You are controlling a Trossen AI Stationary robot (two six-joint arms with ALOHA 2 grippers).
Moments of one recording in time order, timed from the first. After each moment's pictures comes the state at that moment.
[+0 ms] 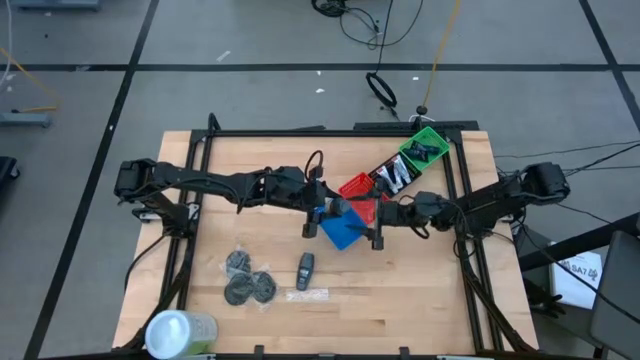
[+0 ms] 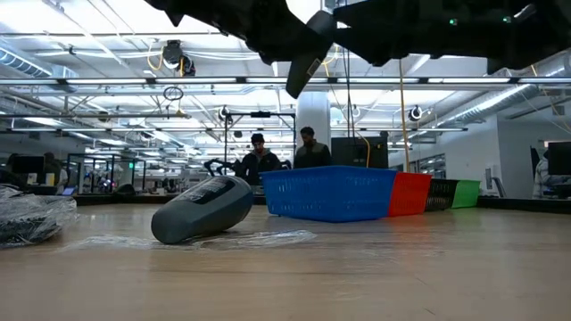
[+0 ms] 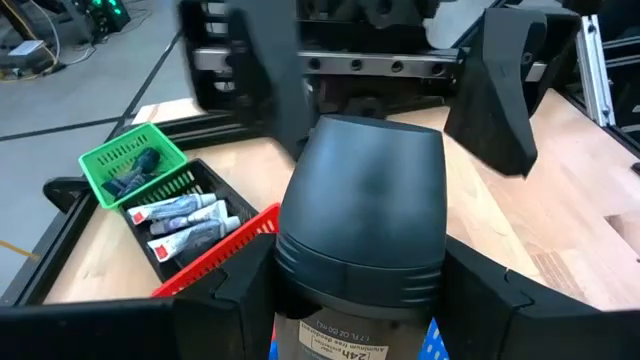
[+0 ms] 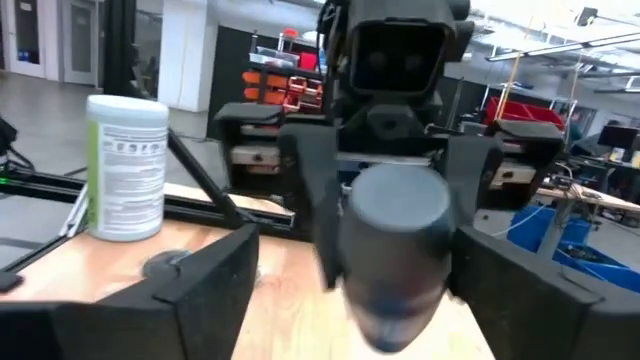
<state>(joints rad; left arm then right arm) 0.04 1.58 1.12 0.09 0.08 0.20 0.11 1.35 0.45 1.04 0.11 -0.19</state>
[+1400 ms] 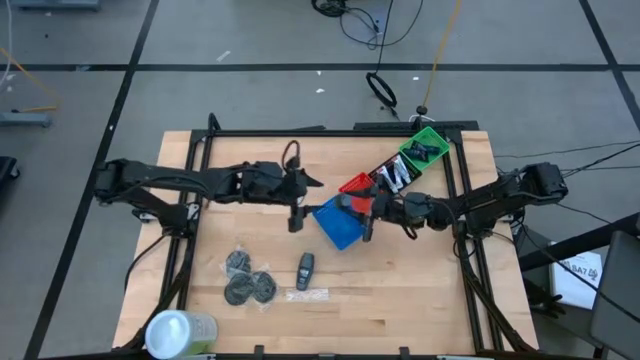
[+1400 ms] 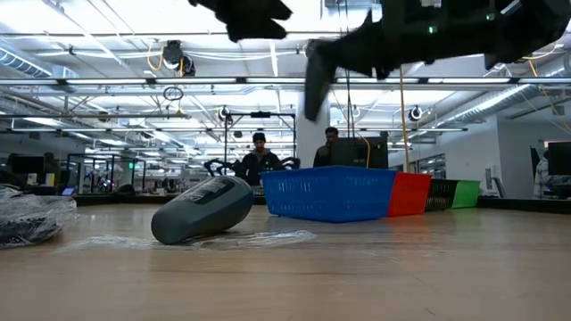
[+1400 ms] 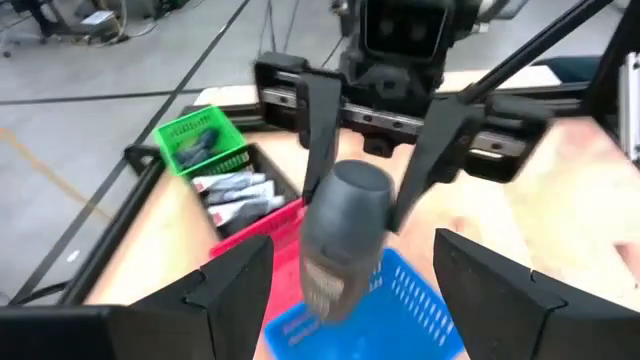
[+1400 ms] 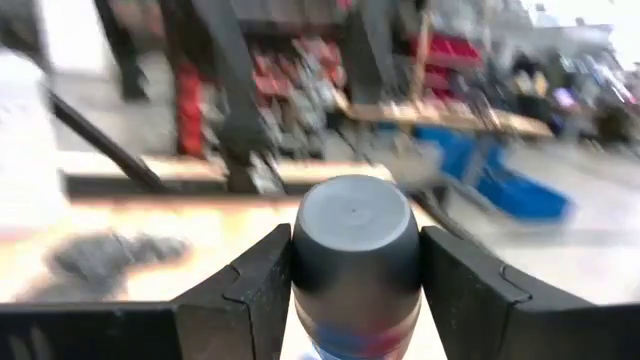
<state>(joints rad) 0.00 1.40 1.12 -0.09 -0.08 0.09 0.09 1.38 0.52 0.89 0.35 -0.12</state>
